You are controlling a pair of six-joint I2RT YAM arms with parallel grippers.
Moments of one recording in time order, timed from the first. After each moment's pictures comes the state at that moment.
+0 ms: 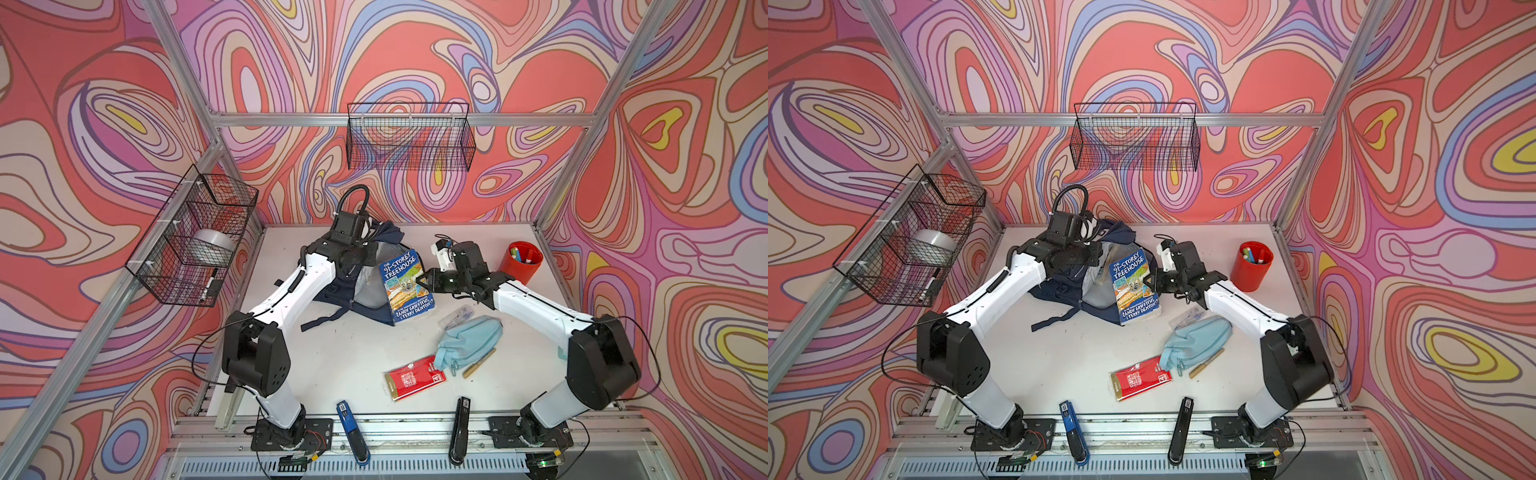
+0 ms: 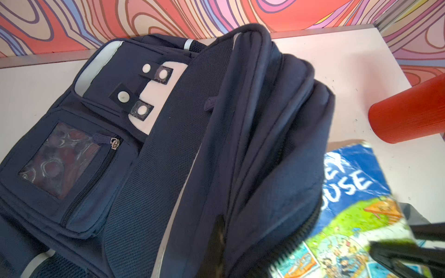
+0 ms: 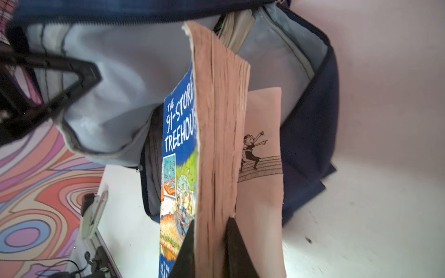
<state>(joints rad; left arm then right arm) -0.40 1.68 1.53 -0.62 0.04 -0.23 0.47 1.63 1.17 -0.22 -0.40 0.50</state>
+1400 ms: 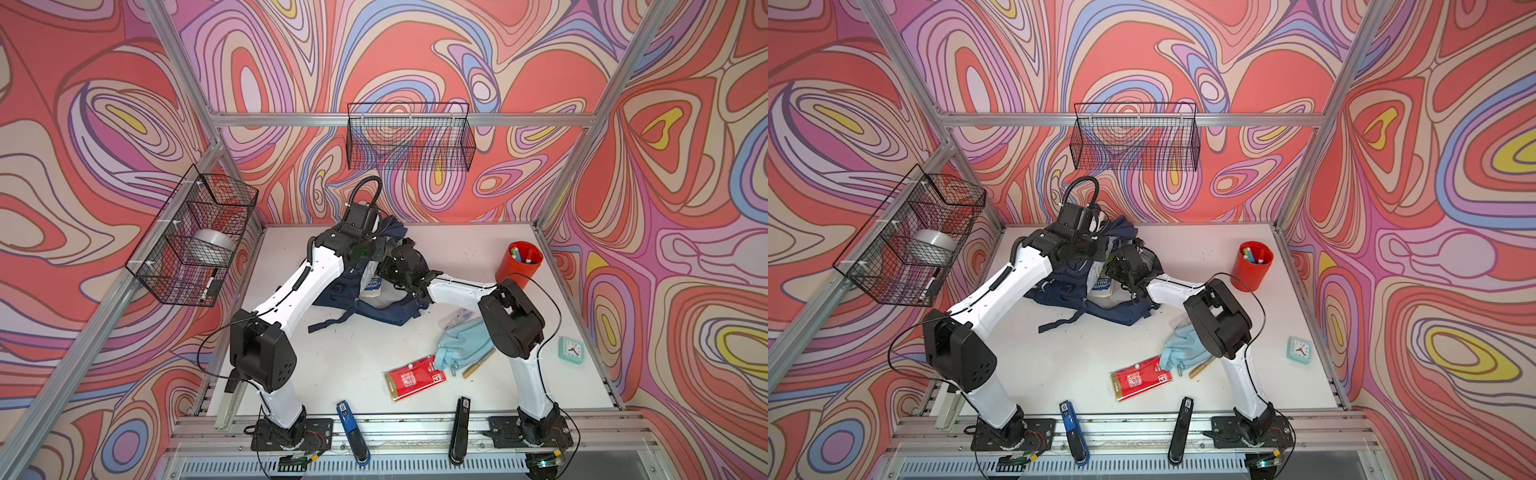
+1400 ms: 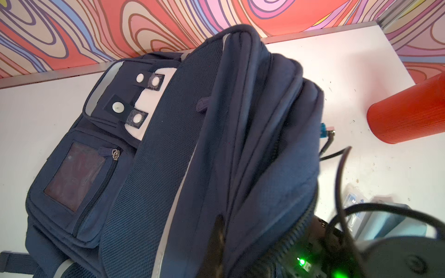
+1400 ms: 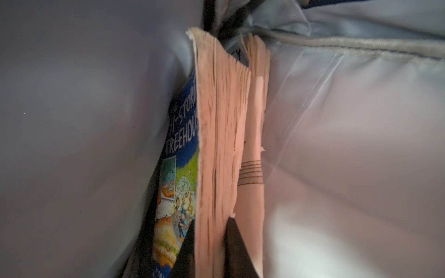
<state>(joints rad) -0.47 1.73 1.69 -0.74 -0.05 -0.25 0.68 2.16 1.50 0.16 0.03 0.99</state>
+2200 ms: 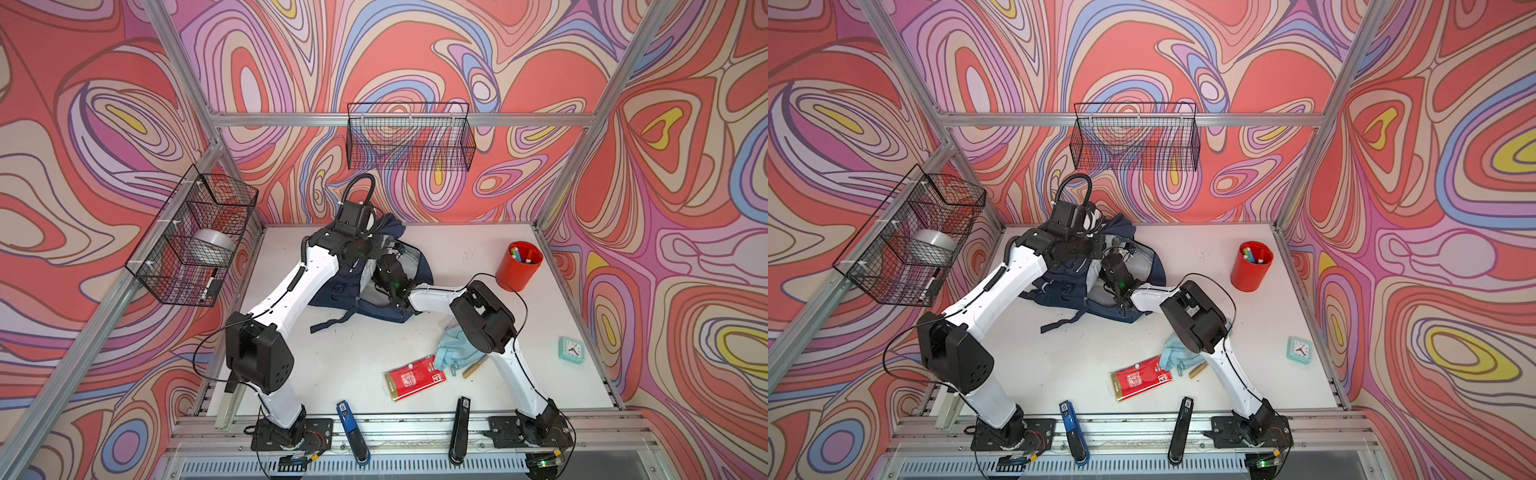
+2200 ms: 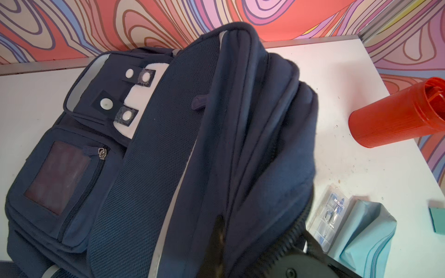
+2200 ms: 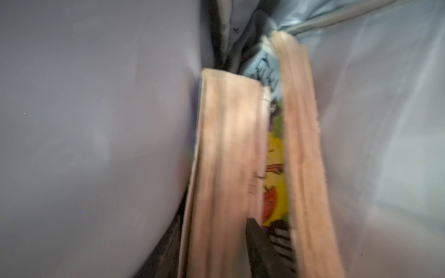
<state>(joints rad) -0.44 1.71 1.68 -0.74 0.03 -0.28 0.75 2.35 1.60 0.48 0.16 1.17</state>
